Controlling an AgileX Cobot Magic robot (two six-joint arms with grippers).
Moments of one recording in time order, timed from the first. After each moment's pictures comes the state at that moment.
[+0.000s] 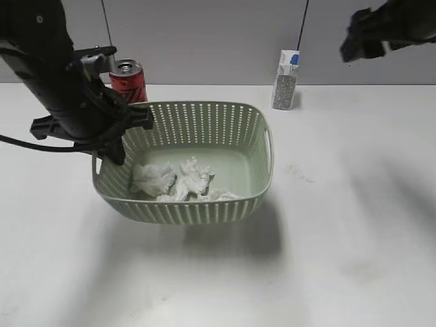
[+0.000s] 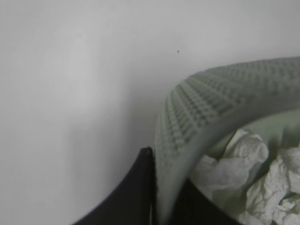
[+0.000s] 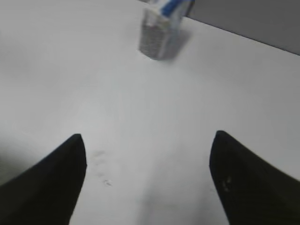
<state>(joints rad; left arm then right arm) -0.49 1.76 -1.18 -0.17 0.79 -0.25 0.33 1.64 -1.30 0.05 0.57 -0.07</state>
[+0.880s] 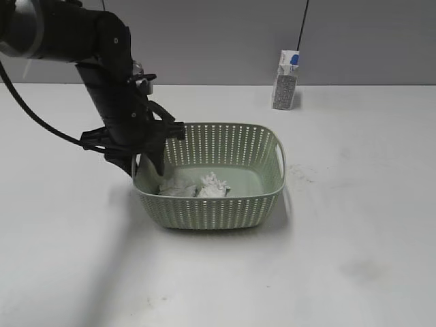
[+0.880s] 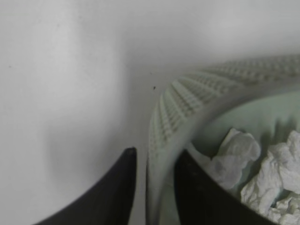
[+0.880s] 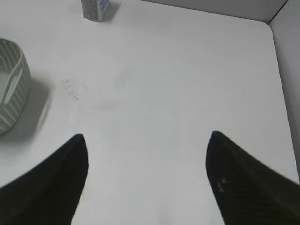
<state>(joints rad) -0.50 2.09 -1.49 -0.23 0.93 -0.25 0.08 0.76 -0.80 0.06 0.75 -0.11</state>
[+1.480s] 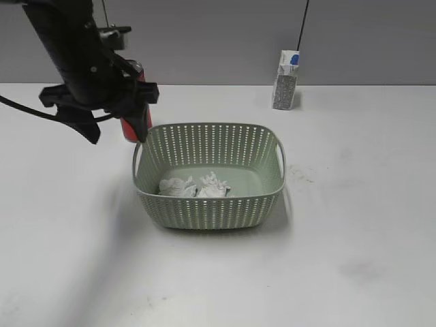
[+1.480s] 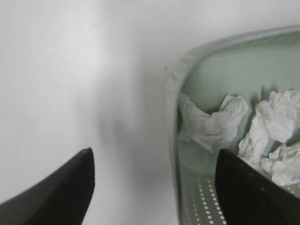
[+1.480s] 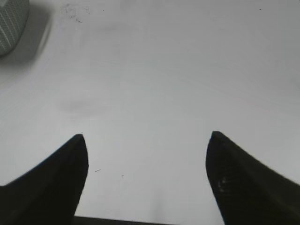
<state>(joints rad) -0.47 1.94 -1.50 -0.19 1.05 -0.18 0.08 0.24 -0.43 0.06 0.94 -0.06</state>
